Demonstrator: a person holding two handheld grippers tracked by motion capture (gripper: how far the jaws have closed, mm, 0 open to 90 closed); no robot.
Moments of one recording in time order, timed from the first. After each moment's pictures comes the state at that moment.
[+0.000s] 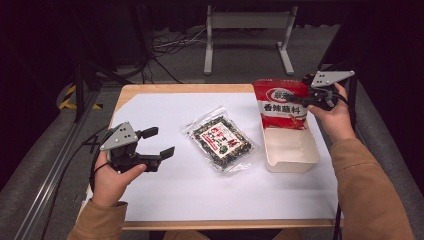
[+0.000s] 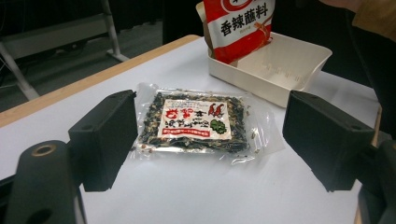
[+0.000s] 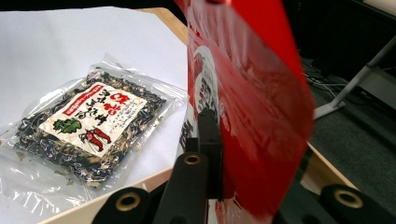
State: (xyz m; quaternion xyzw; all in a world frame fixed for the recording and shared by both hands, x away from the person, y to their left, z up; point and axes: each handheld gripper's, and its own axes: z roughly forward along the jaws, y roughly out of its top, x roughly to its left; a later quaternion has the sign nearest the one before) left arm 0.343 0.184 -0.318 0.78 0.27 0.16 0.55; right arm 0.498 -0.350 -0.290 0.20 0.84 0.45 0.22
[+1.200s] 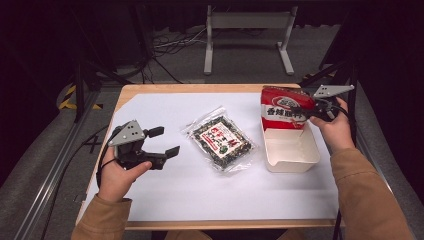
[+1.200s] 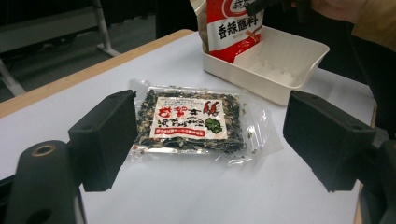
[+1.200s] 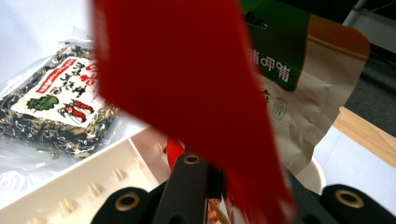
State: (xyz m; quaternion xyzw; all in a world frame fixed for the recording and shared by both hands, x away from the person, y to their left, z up) left arm 0.355 0.175 -0.324 0.78 0.27 0.15 0.54; right arm 0.489 -0.372 -0.331 0.30 0.83 0.42 0.21
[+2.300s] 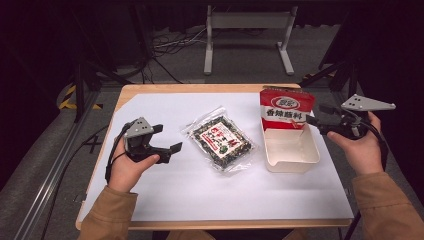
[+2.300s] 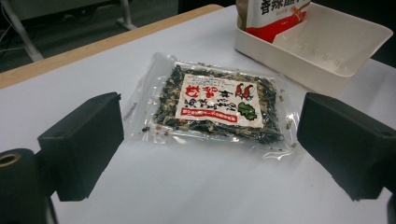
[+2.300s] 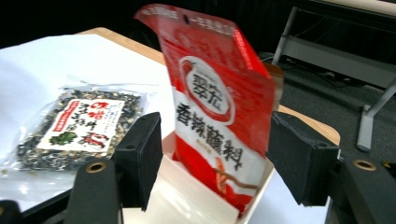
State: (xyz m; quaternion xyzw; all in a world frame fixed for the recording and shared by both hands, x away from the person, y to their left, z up) left arm 0.385 0.168 -0.350 0.78 0.33 0.15 0.51; right arm 0.395 -0.376 -0.292 0.37 0.76 0.46 0.29
